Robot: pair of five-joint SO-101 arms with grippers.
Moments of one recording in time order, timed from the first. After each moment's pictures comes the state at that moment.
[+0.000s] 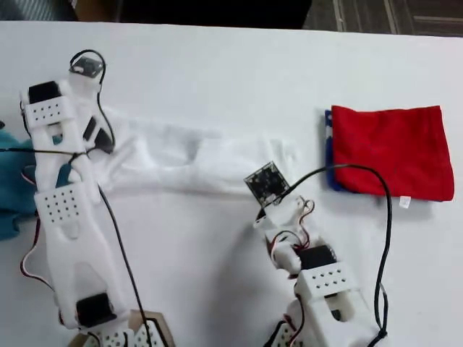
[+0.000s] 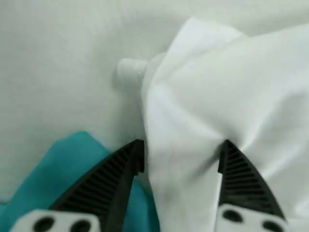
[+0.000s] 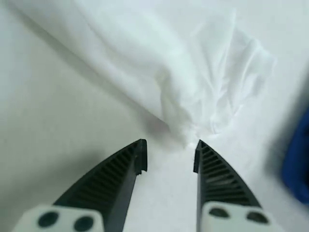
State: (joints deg) left arm -25.8 67.5 -68.5 93.4 -33.3; right arm -18.4 -55.0 85.7 27.3 22.5
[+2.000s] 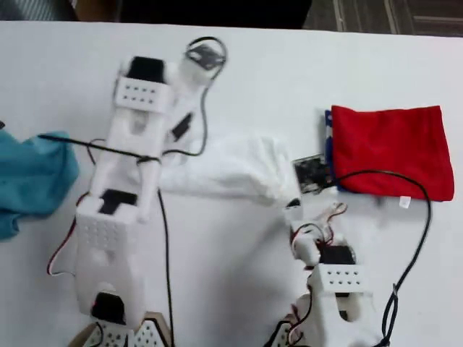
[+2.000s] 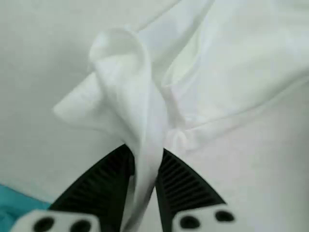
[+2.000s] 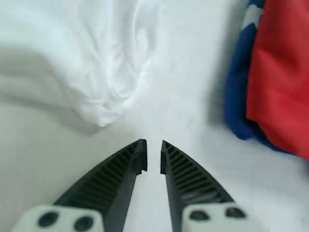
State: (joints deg) left arm 5.5 33.2 -43.4 101.6 -26.6; right arm -3.1 -55.7 85.6 27.3 14.1
